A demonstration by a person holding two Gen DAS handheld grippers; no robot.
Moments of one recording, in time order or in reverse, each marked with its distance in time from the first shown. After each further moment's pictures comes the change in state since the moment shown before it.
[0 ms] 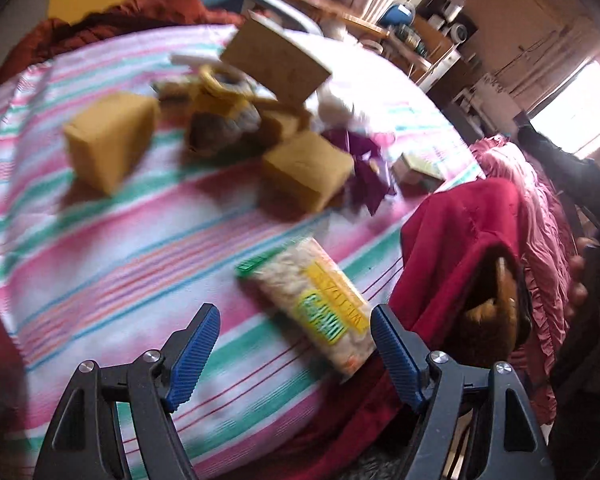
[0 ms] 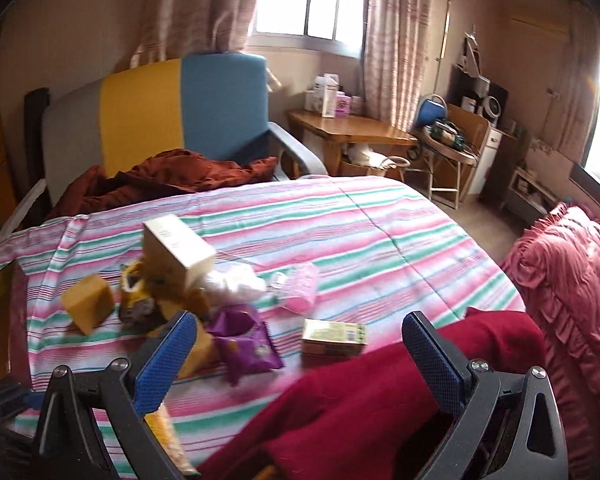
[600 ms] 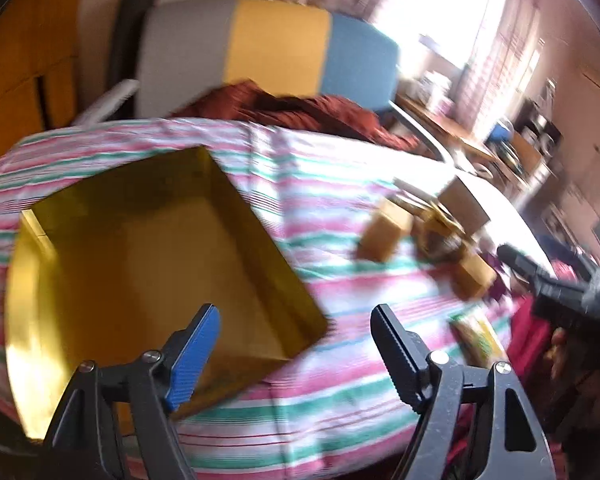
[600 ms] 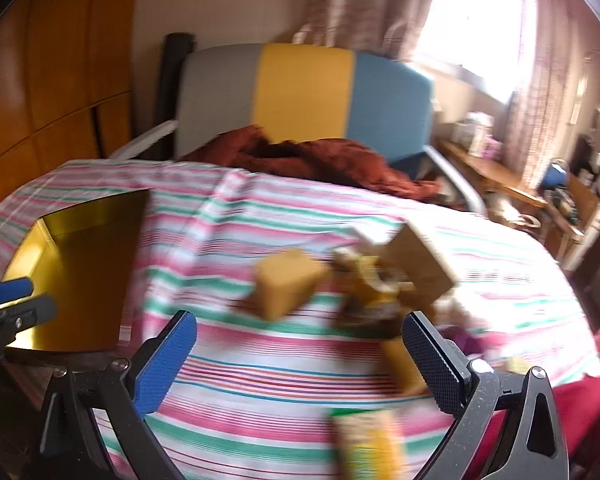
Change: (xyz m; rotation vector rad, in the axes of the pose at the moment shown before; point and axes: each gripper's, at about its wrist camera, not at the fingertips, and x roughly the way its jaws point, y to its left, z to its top) left arm -0.158 0.134 -0.072 -0.212 -0.407 0.310; right arm -0.012 0.203 -0.027 -0.305 -0.058 0.294
